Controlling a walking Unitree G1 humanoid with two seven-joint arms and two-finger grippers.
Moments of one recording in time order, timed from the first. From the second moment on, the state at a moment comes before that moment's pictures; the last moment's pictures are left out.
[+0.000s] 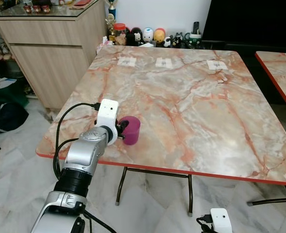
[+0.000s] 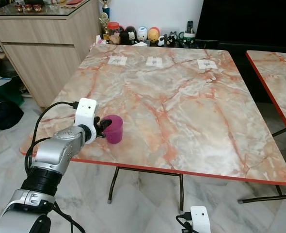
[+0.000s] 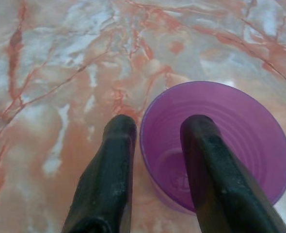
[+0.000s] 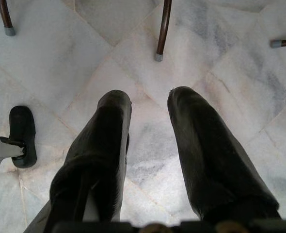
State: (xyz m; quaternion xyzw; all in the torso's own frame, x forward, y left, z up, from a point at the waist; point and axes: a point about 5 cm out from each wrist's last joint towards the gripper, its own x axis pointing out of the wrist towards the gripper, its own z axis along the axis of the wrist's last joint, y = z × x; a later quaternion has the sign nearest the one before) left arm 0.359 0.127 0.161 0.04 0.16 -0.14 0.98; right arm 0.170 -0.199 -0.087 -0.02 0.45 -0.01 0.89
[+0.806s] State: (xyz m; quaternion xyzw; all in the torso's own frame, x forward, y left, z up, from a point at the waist) left arm 0.345 0.118 0.161 0.09 0.12 -0.21 0.97; right arm 0.170 -0.199 -0.087 -0.02 0.45 -0.01 0.89
